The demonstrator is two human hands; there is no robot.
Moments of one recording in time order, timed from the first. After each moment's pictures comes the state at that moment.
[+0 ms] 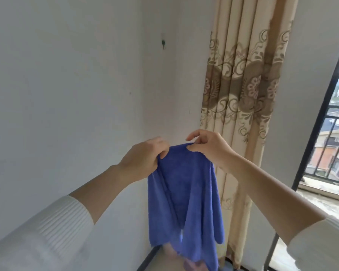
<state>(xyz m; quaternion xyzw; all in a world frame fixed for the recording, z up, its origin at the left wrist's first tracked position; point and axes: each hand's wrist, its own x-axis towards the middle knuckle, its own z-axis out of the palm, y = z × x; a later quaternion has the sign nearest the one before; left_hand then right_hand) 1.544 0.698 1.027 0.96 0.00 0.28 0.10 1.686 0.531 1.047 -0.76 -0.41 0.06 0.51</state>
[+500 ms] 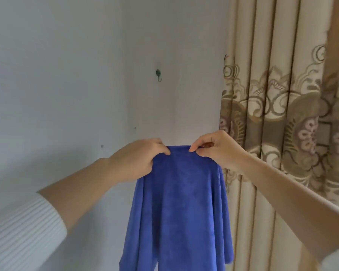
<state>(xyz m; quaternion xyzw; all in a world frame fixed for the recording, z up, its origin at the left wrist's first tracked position) 1.792 0.880 1.141 0.96 0.01 0.26 -0.03 1.950 0.698 1.147 -0.73 -0.51 -0.02 0.46</state>
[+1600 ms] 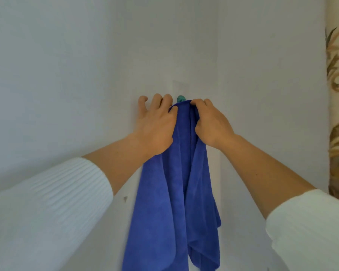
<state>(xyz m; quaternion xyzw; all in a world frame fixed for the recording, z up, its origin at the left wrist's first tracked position) 2.010 1.019 1.293 0.75 0.30 0.40 -0.44 2.169 0.972 1.303 -0.61 -0.61 -0.33 0.39</state>
